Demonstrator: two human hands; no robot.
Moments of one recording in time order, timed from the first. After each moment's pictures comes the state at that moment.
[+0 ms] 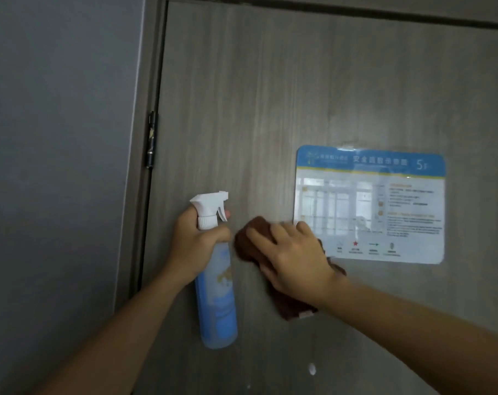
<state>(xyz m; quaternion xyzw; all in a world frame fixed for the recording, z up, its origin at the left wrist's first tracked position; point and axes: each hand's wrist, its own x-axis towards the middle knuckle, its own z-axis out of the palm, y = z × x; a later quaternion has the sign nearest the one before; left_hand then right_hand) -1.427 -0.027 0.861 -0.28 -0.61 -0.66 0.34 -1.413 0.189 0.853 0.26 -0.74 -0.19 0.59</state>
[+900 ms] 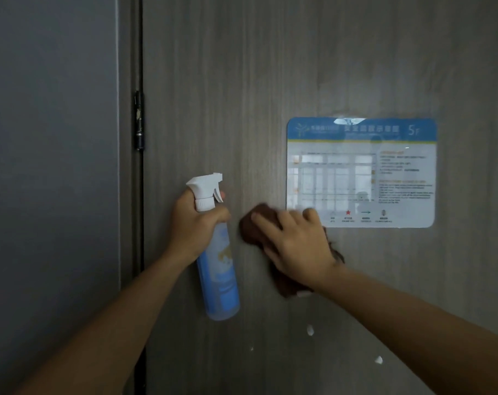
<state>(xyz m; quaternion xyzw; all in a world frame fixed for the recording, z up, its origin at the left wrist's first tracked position) -1.422 -0.020 0.855 -0.25 -0.63 -0.64 0.35 -1.418 0.203 0.819 0.22 -0.72 -0.16 0.63</state>
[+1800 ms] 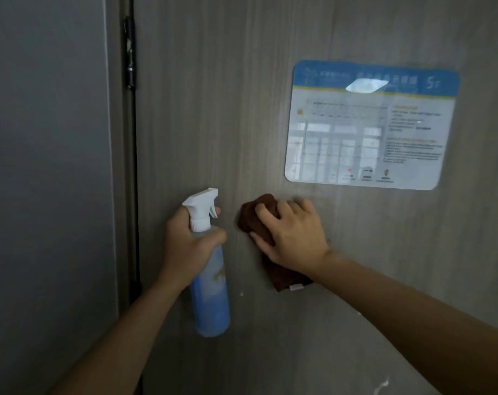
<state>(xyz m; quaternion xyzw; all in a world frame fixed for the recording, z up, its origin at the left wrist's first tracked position) -1.392 -0.012 0.741 -0.19 -0.66 -0.64 0.34 -1.415 0.212 0.759 0.24 -0.76 -0.12 0.59</state>
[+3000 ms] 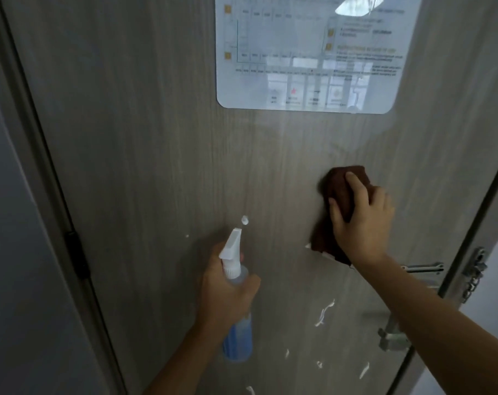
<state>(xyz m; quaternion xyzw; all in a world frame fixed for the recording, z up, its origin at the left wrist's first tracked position) -1.327 0.144 0.580 -0.11 -0.73 -0.64 0.23 -1.375 0.418 0.646 -0.03 -0.82 0.12 0.57</state>
